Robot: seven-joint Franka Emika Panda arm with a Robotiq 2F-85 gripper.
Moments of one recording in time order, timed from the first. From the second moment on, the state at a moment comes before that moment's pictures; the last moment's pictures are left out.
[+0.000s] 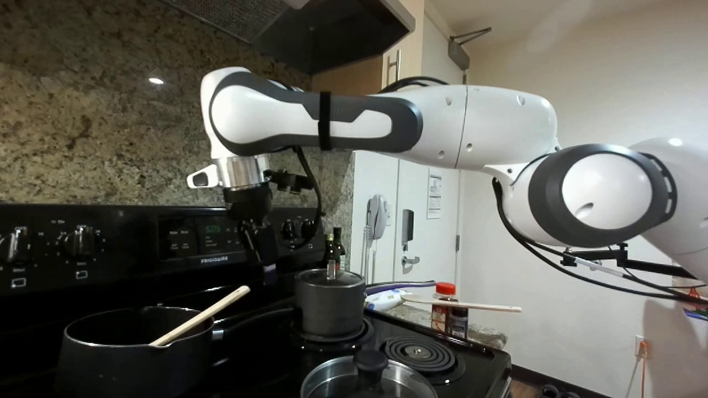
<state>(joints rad) 0.18 0.88 0.10 -0.60 -0.35 1.40 -0.84</state>
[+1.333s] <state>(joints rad) 0.08 0.87 0.08 -0.67 -0.11 1.30 -0.13</state>
